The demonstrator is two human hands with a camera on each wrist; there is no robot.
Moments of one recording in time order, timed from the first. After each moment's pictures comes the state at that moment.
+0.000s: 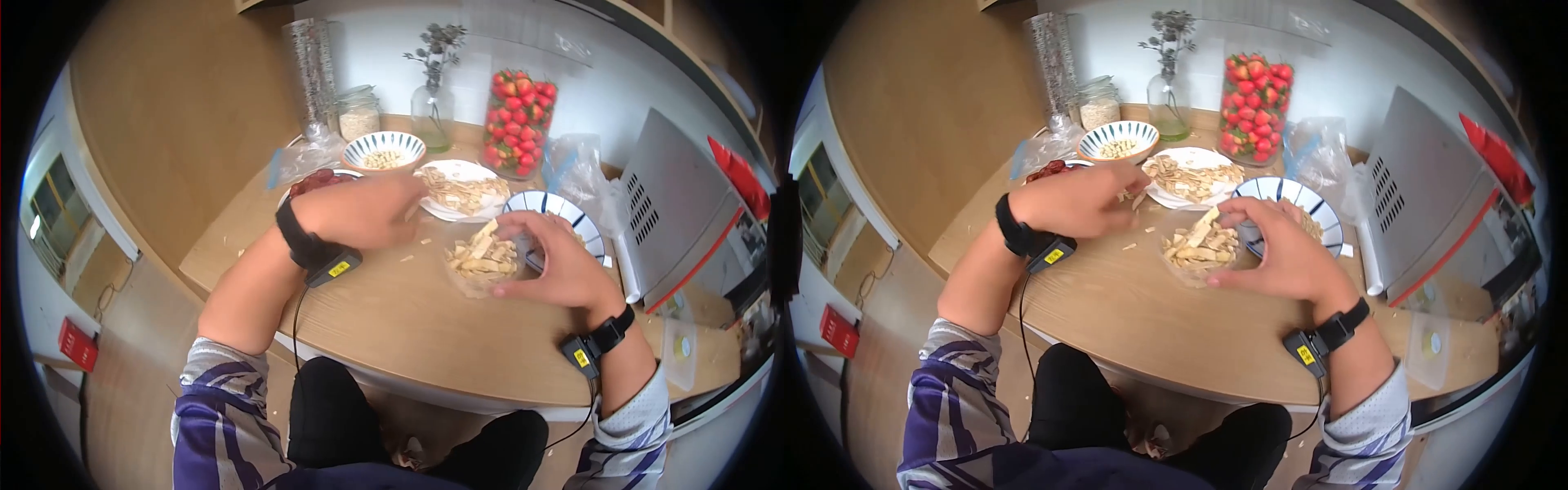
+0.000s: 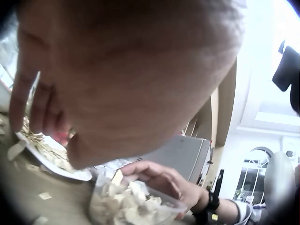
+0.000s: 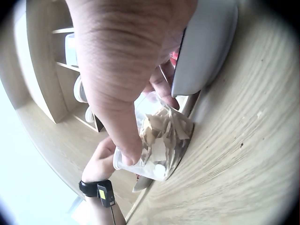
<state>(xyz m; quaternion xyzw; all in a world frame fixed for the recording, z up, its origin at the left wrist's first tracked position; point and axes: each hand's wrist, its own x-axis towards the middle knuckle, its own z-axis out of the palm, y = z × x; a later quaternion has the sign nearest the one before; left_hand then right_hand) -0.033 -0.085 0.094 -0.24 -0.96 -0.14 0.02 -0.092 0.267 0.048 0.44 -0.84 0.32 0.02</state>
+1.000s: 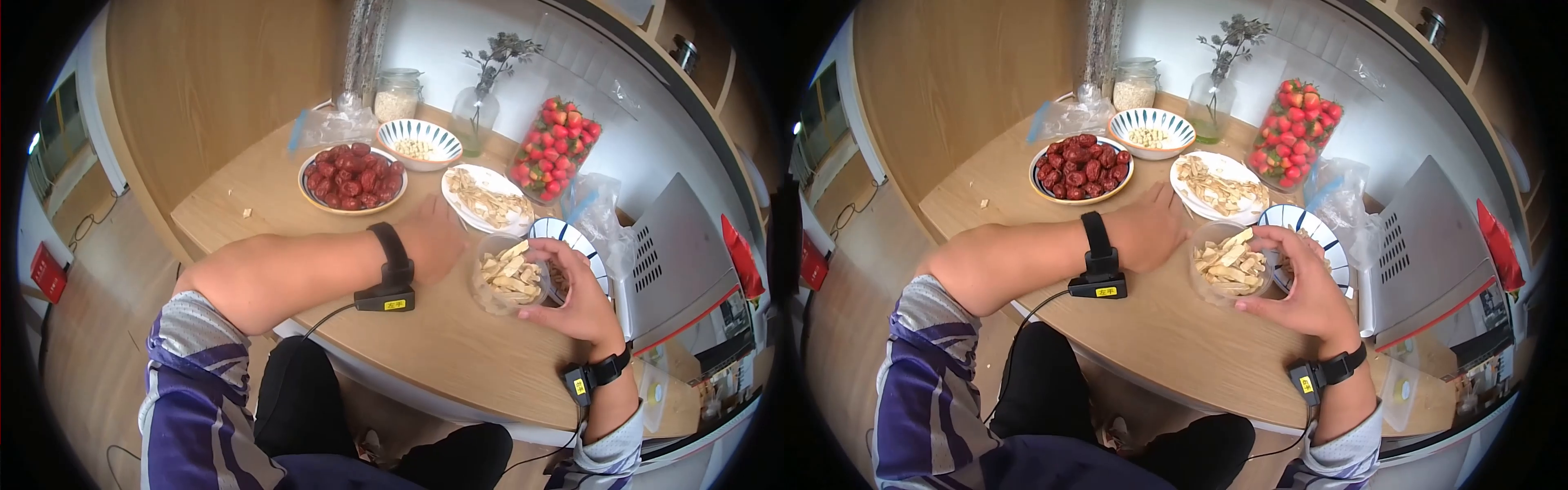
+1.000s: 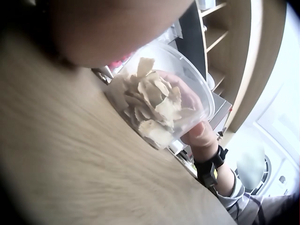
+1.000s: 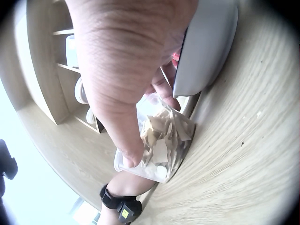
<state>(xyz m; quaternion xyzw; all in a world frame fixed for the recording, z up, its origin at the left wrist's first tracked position) -0.052 -0.046 0.021 -0.18 -0.98 0.10 -0.06 -0.098 0.266 0.042 0.44 -0.83 0.33 -0.01</state>
